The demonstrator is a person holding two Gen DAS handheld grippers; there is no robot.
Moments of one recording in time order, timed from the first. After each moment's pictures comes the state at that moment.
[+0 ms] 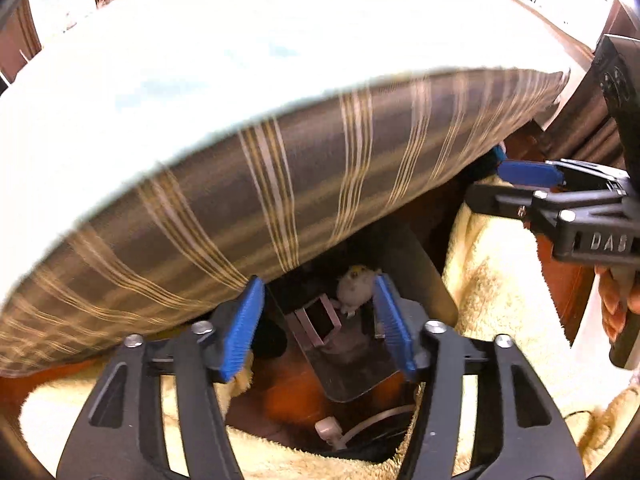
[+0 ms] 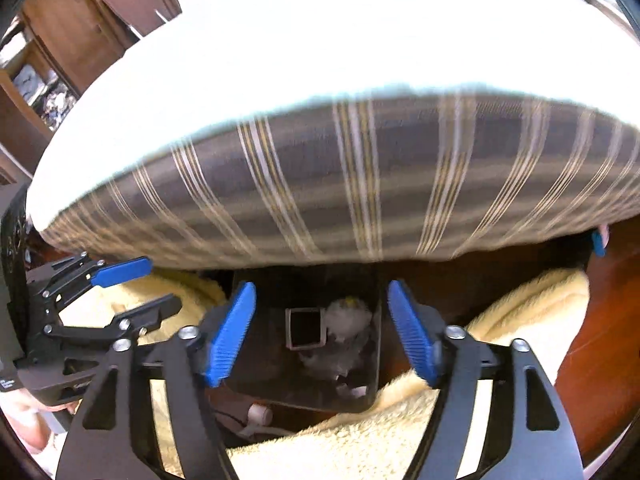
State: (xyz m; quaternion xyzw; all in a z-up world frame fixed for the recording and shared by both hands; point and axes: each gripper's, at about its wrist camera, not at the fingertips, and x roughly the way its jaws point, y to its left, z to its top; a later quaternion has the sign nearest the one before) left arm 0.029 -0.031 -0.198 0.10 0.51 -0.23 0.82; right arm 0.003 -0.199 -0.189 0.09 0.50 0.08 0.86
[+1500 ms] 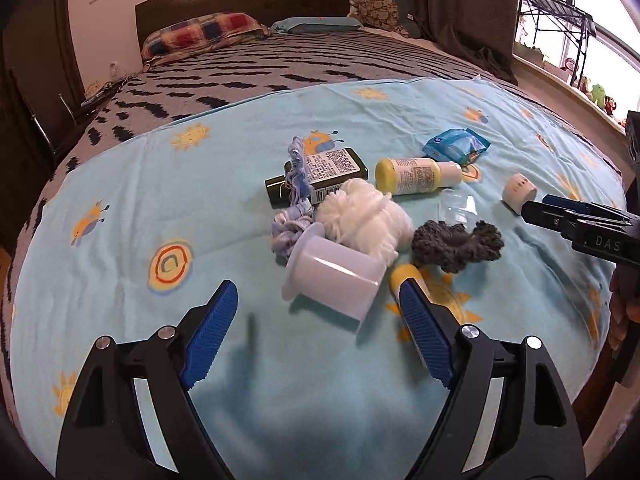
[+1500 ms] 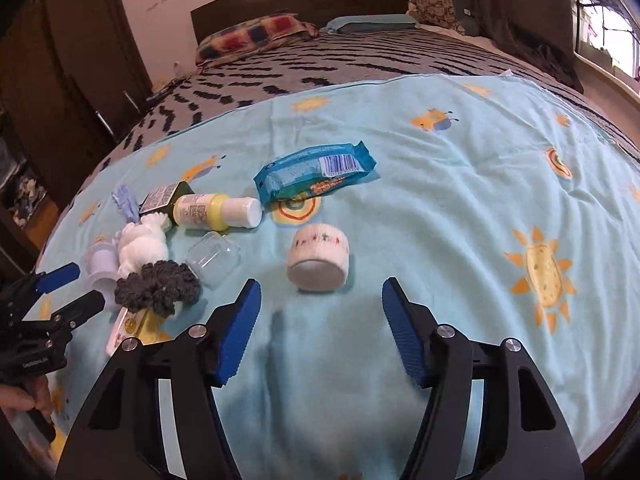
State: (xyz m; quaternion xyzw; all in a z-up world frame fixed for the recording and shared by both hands) left arm 0.257 -0.034 -0.081 0.08 0.41 -0.16 0.90; right arm 0.219 -0.265 -0.098 0.09 0.41 0.02 0.91
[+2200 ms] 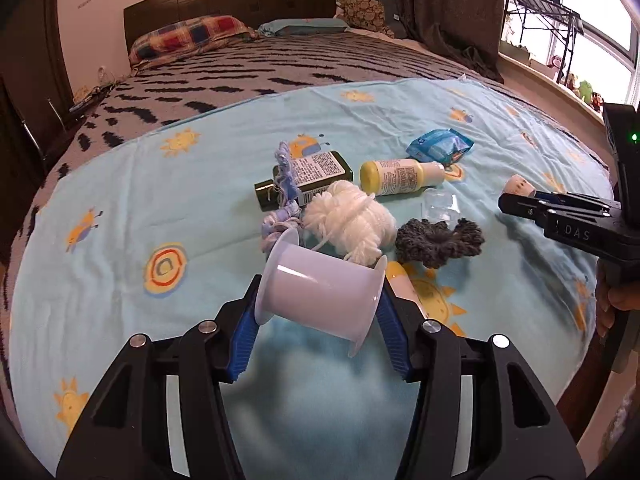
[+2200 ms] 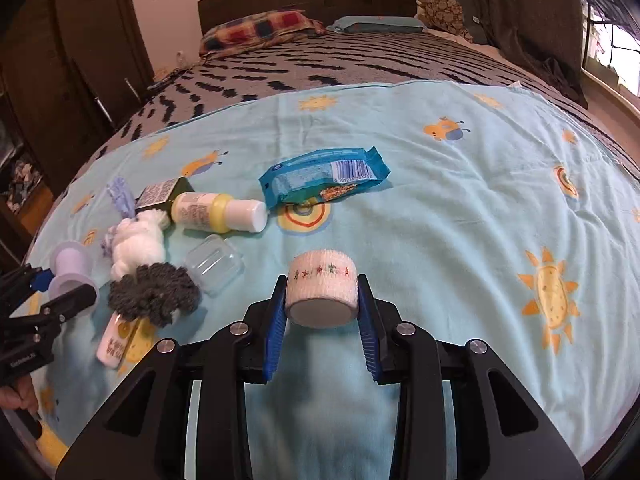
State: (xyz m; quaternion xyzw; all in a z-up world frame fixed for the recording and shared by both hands) left arm 0.239 -0.028 -0.066 0.08 0.40 -0.18 0.90; right arm 0.214 -0.255 -0.091 0.06 0.40 0.03 0.91
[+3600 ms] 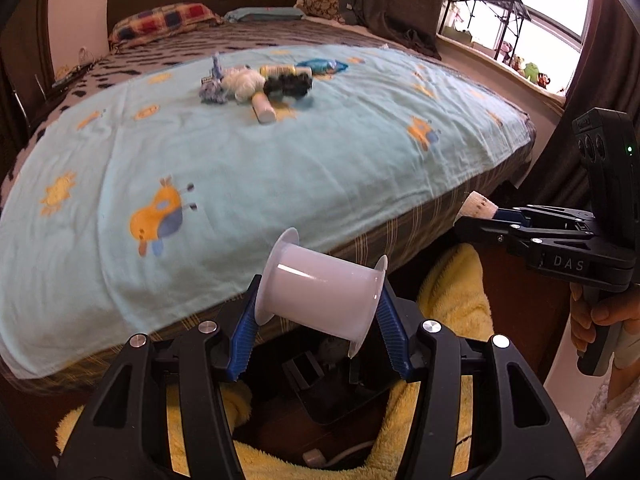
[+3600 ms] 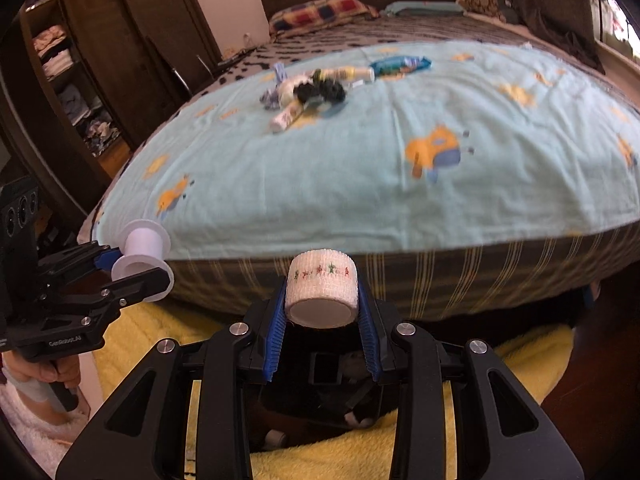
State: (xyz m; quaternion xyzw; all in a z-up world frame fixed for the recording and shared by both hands) left arm 0.010 -0.016 -0.096 0.06 0.43 -0.25 0.87; right arm -0.024 -0.210 -0.121 0.10 0.44 0.13 0.88
